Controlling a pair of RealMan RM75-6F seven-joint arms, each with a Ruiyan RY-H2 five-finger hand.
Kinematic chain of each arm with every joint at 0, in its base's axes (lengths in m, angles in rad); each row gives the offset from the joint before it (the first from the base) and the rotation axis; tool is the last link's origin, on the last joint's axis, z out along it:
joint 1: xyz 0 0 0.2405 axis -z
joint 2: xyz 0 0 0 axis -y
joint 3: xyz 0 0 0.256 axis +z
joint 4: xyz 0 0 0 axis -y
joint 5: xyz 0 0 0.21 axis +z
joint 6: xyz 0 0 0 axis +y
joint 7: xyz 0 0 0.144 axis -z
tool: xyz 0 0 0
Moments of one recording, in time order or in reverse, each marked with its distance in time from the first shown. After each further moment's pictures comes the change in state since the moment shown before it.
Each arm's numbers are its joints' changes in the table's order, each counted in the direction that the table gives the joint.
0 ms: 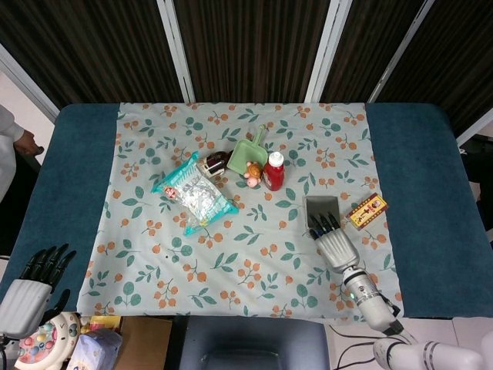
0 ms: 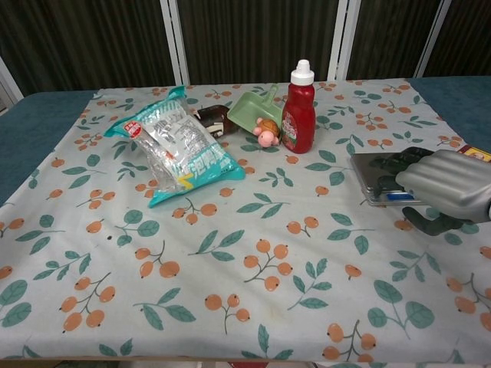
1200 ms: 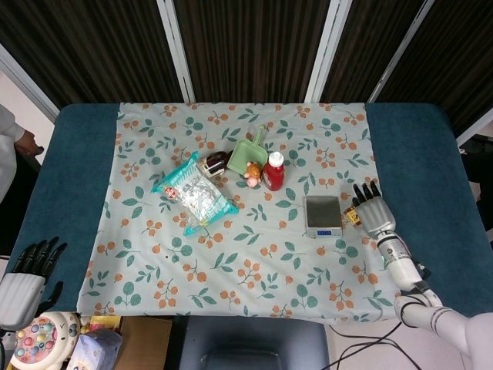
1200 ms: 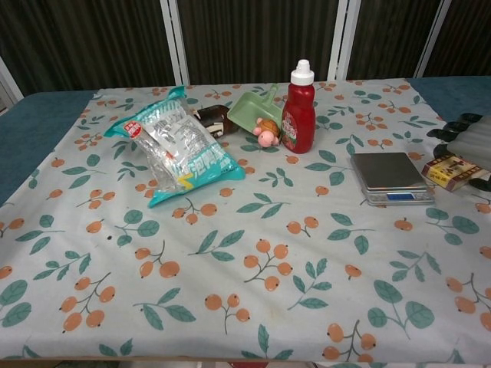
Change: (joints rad) left arm 0.009 0.007 -0.035 -0.008 -0.076 -0.033 -0.015; right arm -0.106 0.038 0.025 -0.525 0.045 -0.210 -0.046
